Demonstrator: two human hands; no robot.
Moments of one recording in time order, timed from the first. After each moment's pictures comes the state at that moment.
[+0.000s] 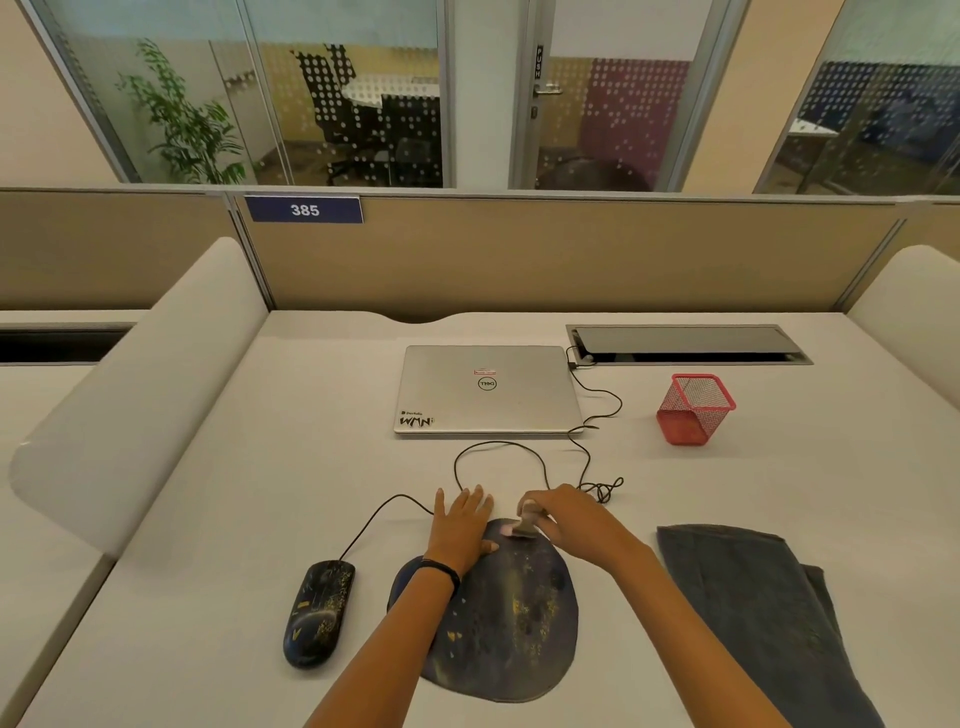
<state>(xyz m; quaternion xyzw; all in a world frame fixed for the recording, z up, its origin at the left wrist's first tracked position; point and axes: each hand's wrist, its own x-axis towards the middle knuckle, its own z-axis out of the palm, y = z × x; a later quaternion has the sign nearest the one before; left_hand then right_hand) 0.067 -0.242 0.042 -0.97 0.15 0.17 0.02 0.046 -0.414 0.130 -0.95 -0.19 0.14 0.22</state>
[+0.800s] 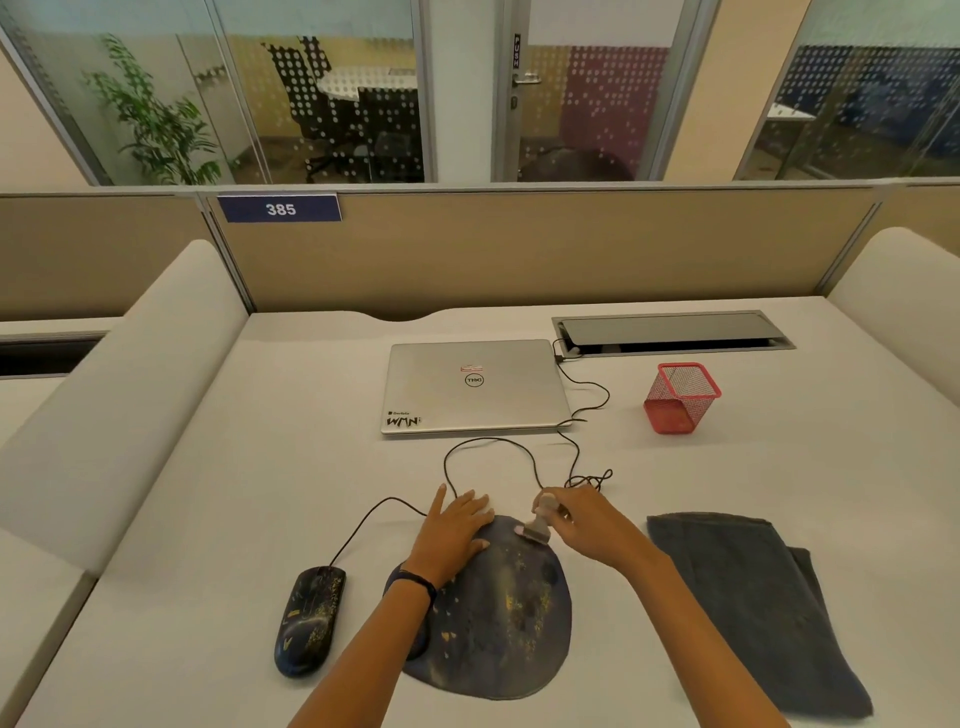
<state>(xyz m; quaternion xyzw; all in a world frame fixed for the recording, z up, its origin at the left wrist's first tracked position) 0.063 -0.231 0.044 -0.96 0.24 0.13 -0.02 0.040 -0.440 0.116 -0.94 -0.12 0.13 0.30</state>
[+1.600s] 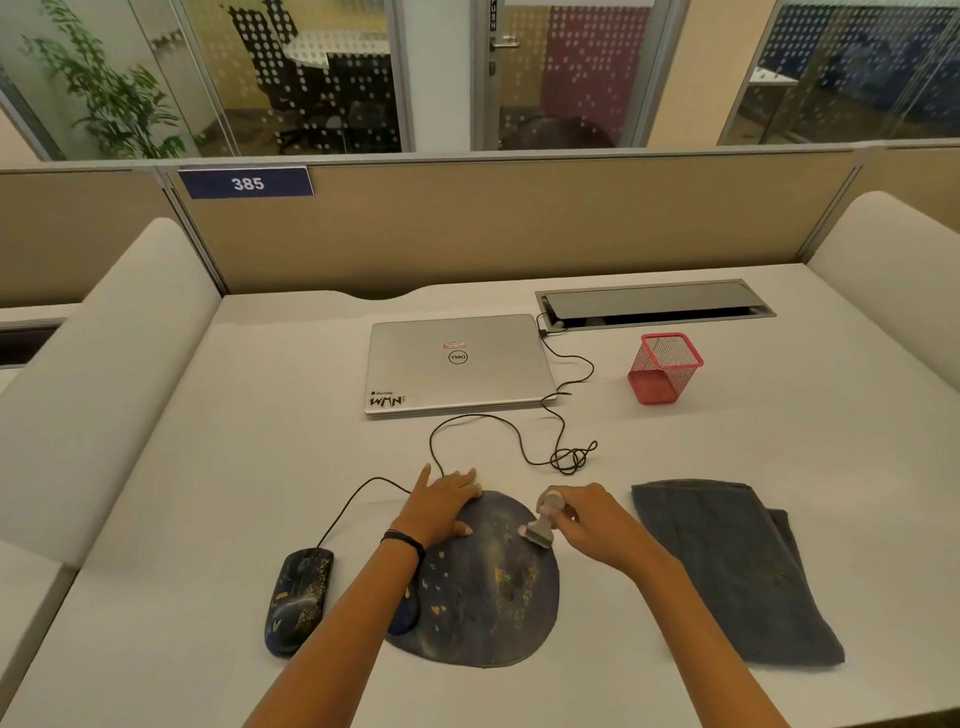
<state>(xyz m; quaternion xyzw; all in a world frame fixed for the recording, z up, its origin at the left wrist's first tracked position) 0.075 -0.231 0.050 -0.94 0.26 0.20 -0.02 0.009 -0.453 0.112 -0.94 -0.09 0.13 0.31</state>
